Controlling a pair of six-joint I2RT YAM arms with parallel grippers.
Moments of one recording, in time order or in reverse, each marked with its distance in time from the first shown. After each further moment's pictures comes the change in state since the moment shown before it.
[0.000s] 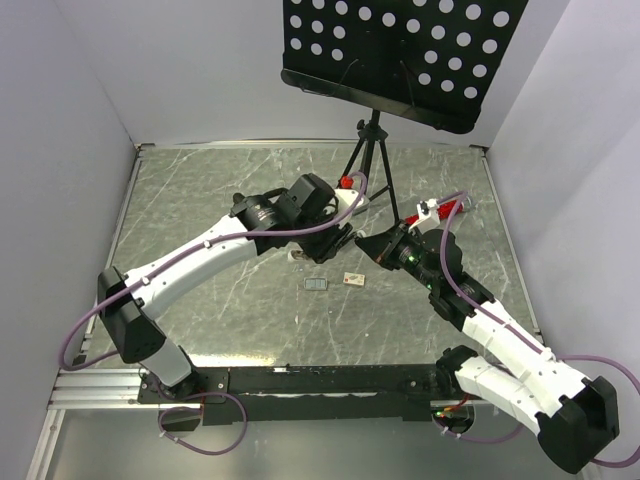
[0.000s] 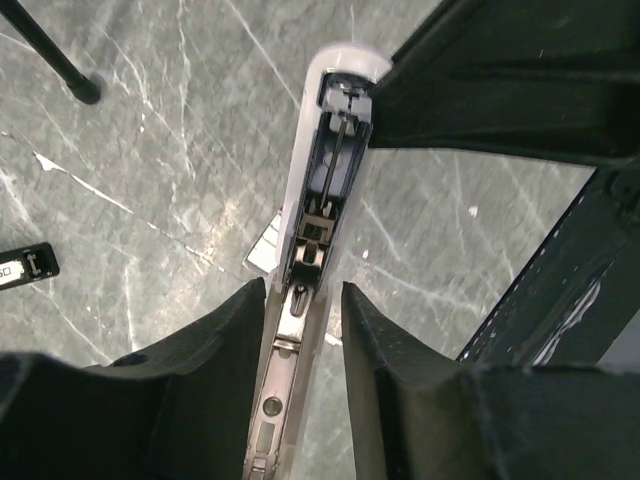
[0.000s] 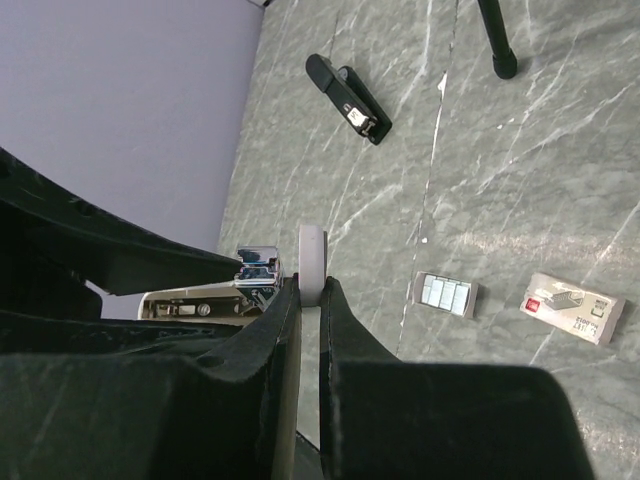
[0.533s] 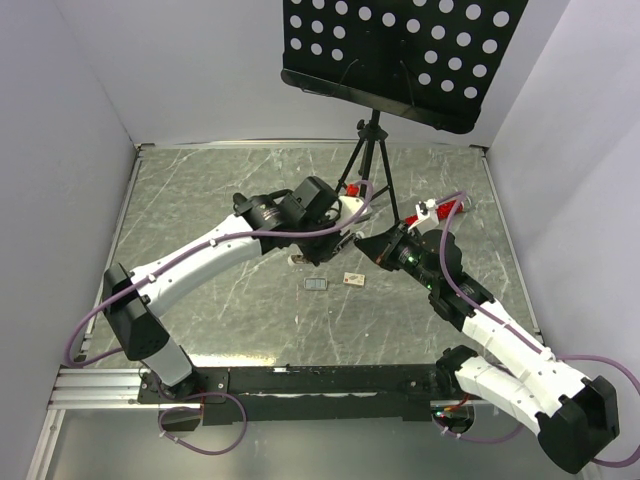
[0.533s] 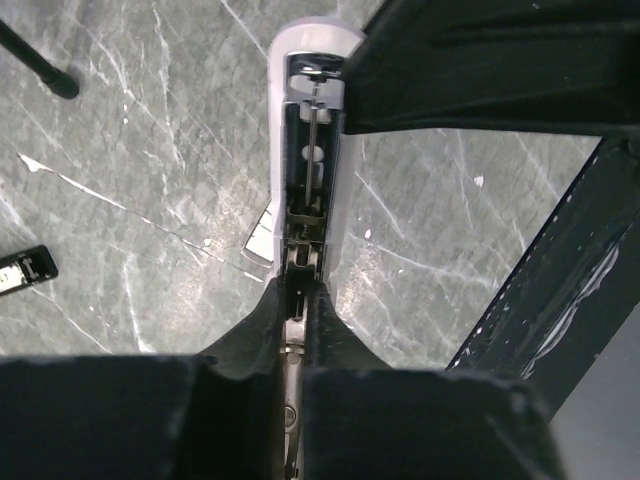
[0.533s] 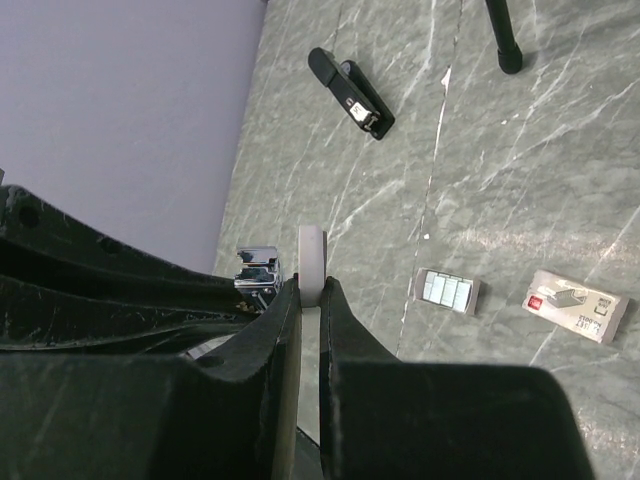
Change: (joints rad) left arm 0.000 0.029 0.010 -0.050 0.024 0.069; right arm 0.003 0.000 -0.005 0.006 -0.013 -0.001
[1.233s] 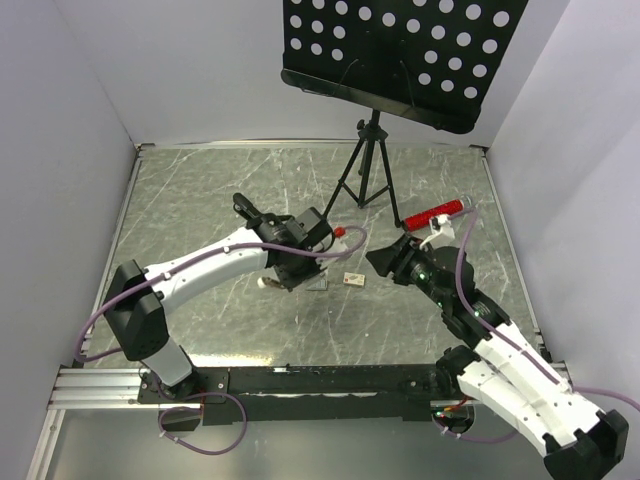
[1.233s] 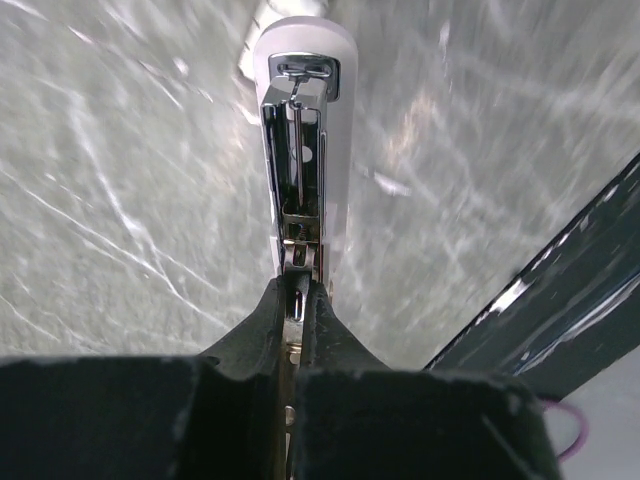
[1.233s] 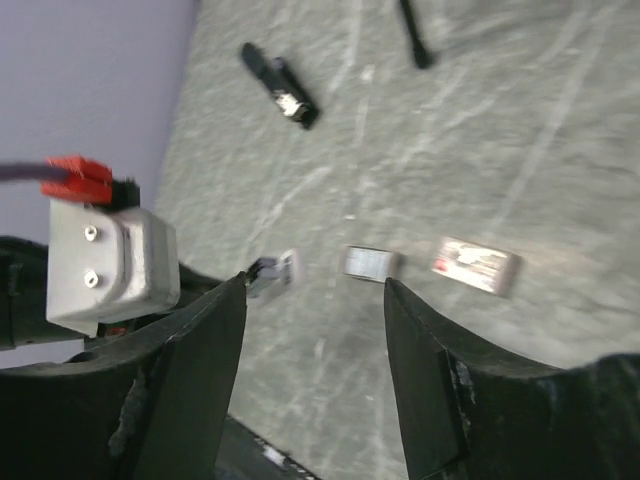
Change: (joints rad) left arm -0.004 -0.002 -0.206 -0.144 -0.115 0.118; right arm 0.005 -0.179 -0.047 -0.189 0.098 -0.122
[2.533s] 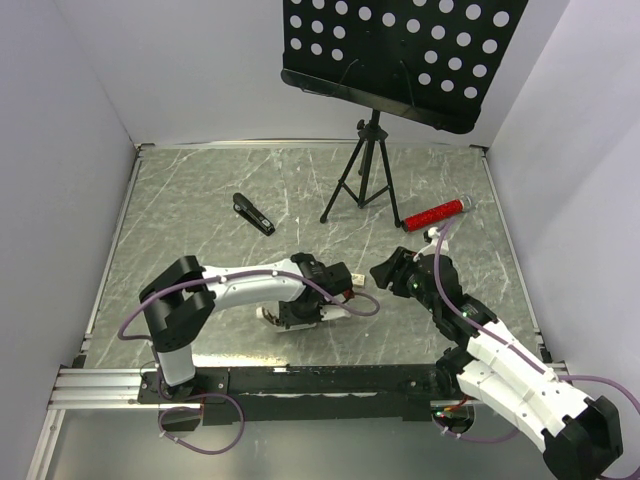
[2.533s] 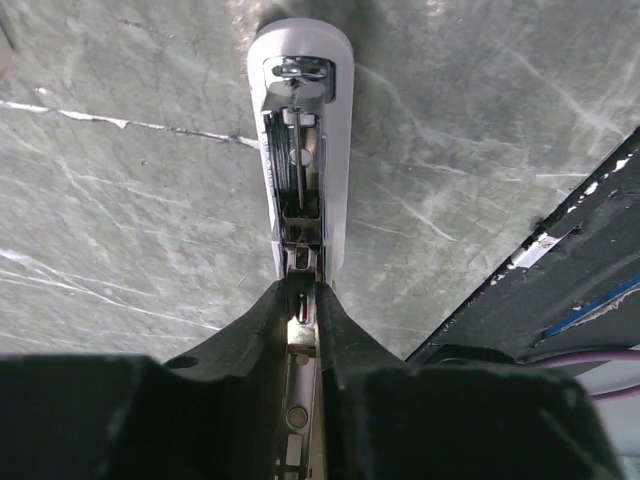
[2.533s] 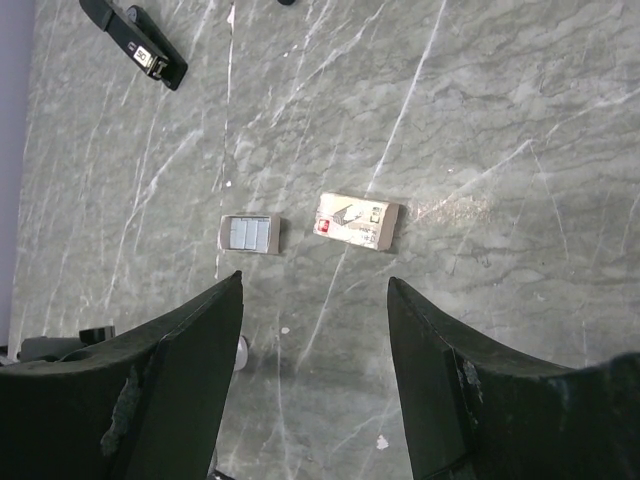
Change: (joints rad) left arm -0.188 0.172 -0.161 -0.043 -0.079 0.100; right arm 0.000 0.031 -0.126 -0.032 0.101 -0.051
